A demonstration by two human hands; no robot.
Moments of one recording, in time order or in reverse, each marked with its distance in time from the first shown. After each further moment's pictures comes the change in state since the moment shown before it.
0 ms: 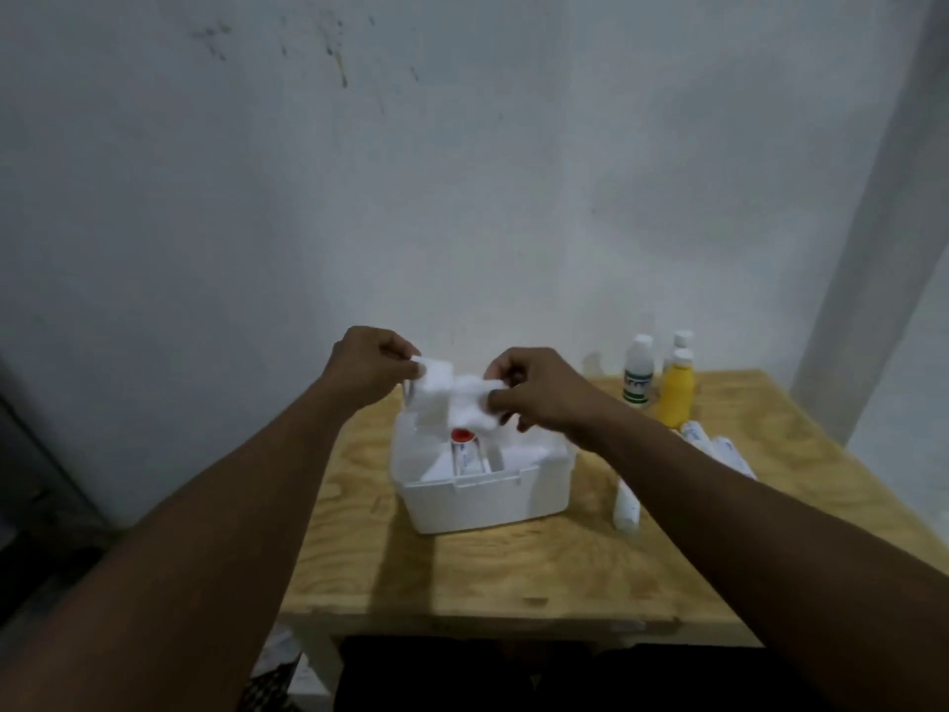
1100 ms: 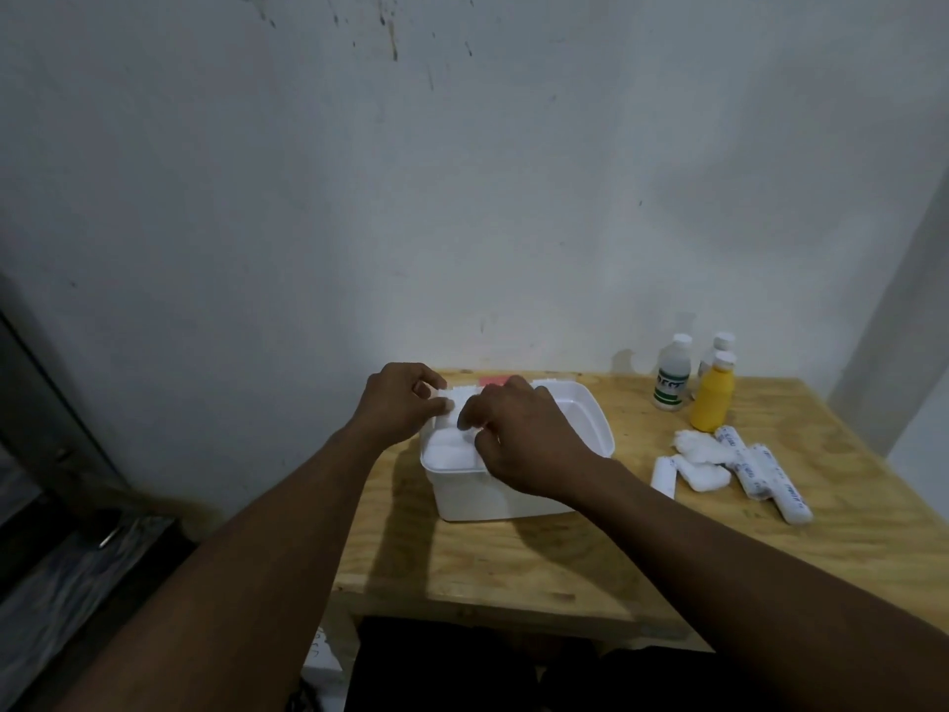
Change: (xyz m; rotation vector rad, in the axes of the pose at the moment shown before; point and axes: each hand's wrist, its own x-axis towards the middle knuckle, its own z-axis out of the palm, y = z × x) left_hand -0.017 -0.057 0.026 0.172 -0.023 0.035; right_hand -0.013 0.012 0.067 -0.766 0.034 -0.393
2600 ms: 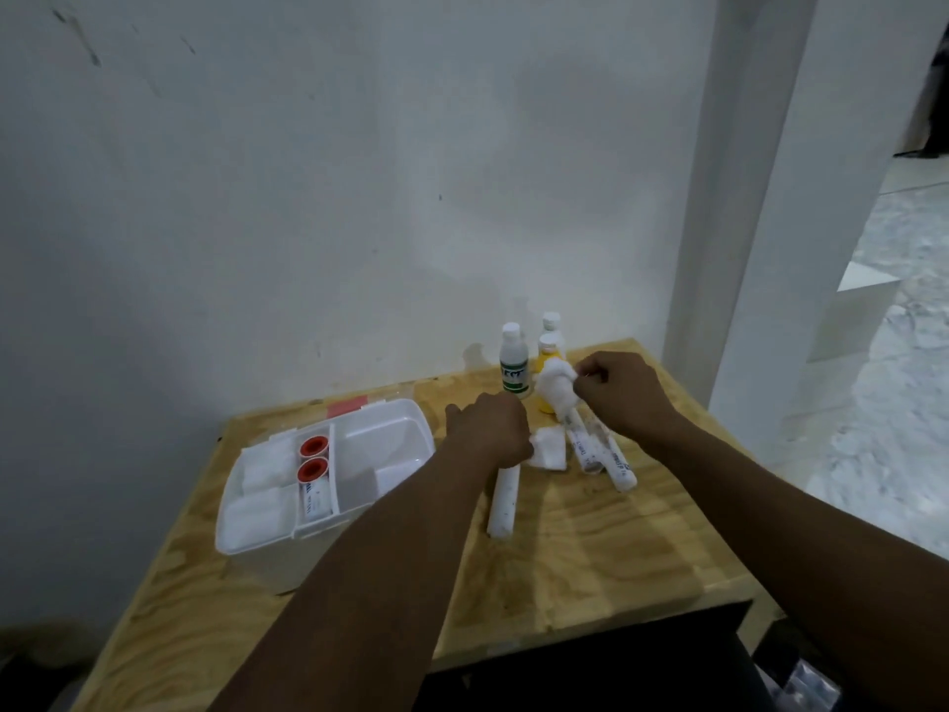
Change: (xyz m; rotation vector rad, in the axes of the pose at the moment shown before) left_hand -0.003 0.199 0.212 0.495 -0.456 0.254; right_hand -0.103 0.237 -0.082 0.356 0.369 0.719
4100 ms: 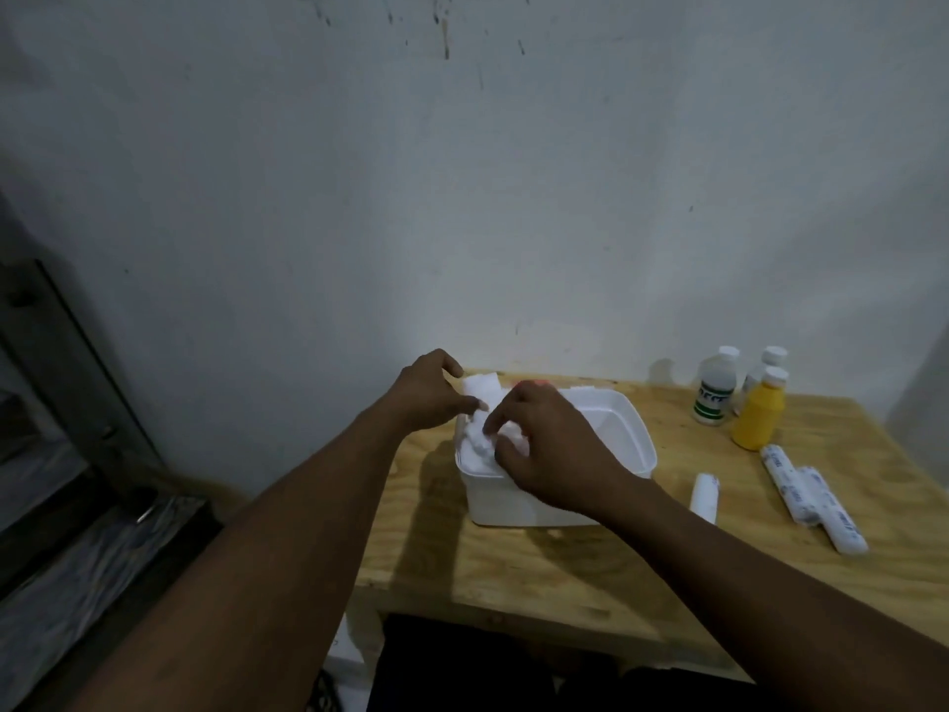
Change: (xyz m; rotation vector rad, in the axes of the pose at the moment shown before) left_hand -0.124 -0.263 -0.083 -0.628 0.308 -0.328; right_hand -0.114 -0.191 0.171 -0.160 -0.387 -0.691
